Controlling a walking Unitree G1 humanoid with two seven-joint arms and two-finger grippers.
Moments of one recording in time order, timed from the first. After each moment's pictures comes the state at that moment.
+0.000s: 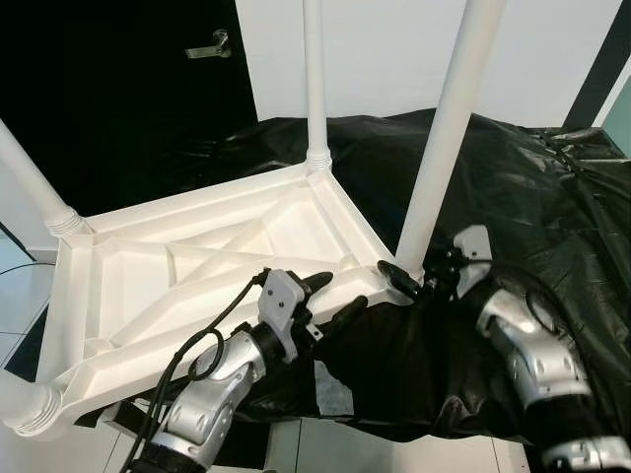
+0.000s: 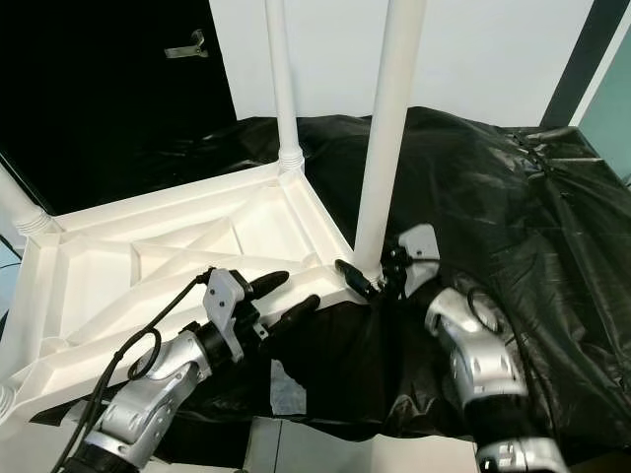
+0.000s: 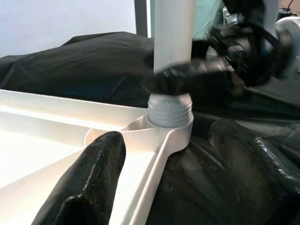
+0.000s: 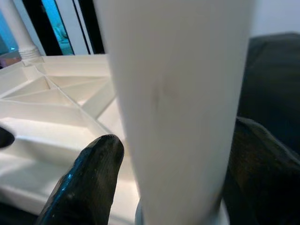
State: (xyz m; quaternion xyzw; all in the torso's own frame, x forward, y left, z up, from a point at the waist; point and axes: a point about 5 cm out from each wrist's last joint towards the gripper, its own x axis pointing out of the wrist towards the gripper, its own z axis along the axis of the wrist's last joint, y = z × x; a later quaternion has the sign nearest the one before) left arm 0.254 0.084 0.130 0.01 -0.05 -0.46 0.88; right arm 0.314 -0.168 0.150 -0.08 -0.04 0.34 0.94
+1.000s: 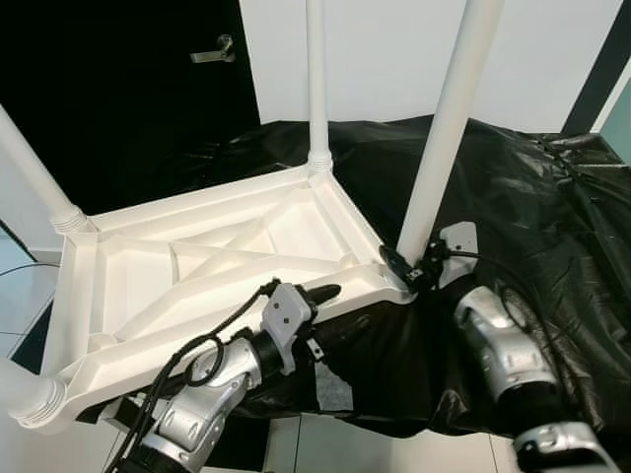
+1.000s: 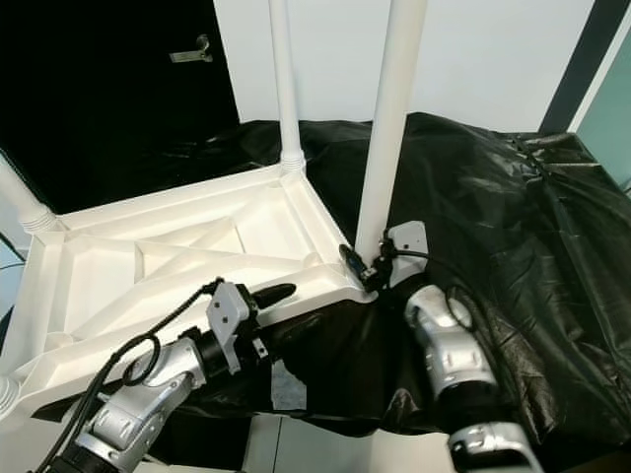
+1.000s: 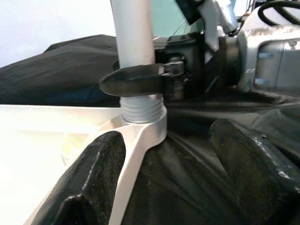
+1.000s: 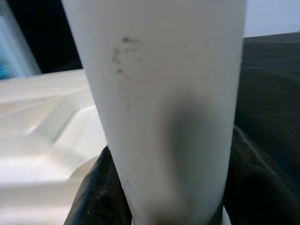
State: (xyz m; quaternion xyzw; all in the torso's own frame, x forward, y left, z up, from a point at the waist) left arm 0.246 0.079 0.126 0.04 -0.05 -0.50 0.86; right arm 0.317 -0.144 0.122 -0.02 -0.04 0.14 0.99
